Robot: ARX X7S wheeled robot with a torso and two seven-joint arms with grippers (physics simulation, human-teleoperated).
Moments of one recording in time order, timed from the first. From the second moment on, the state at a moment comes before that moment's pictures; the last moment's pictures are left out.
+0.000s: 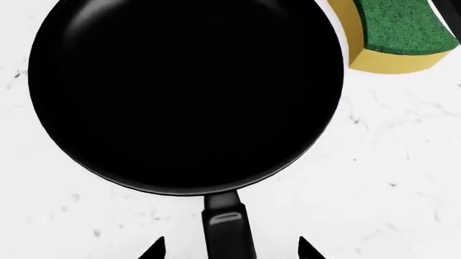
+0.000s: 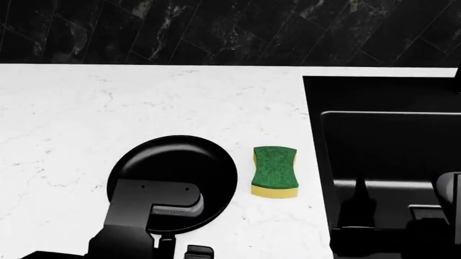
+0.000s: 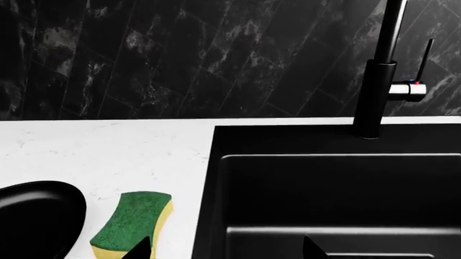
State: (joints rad) left arm -1.06 -0.41 1.21 0.22 -1.94 -0.42 -1.37; right arm 0.36 0.57 0.32 -0.67 1.00 1.18 0.36
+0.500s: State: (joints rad) left arm -1.05 -0.44 1.21 0.20 -1.87 -0.36 -1.37; right arm 0.39 0.58 0.29 -0.66 1.01 1.20 0.38
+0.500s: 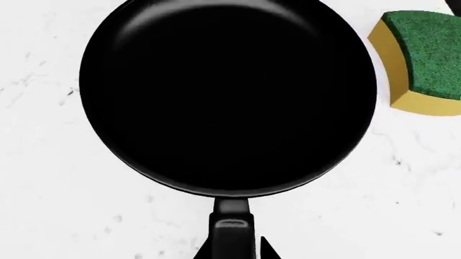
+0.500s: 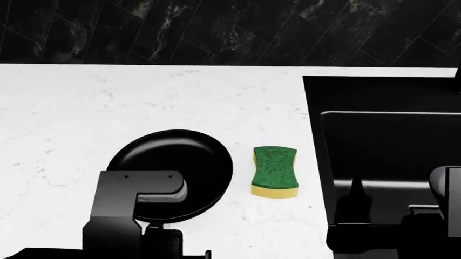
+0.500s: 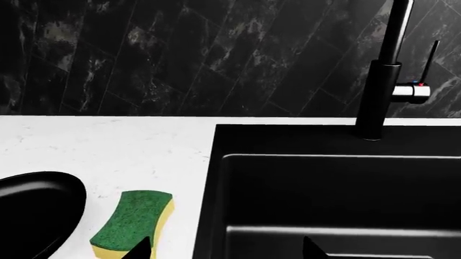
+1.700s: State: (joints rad) left arm -1.41 -0.74 1.18 0.17 -1.94 -0.65 -1.17; right arm 1.18 0.19 -0.23 0.41 0.81 1.29 0.53
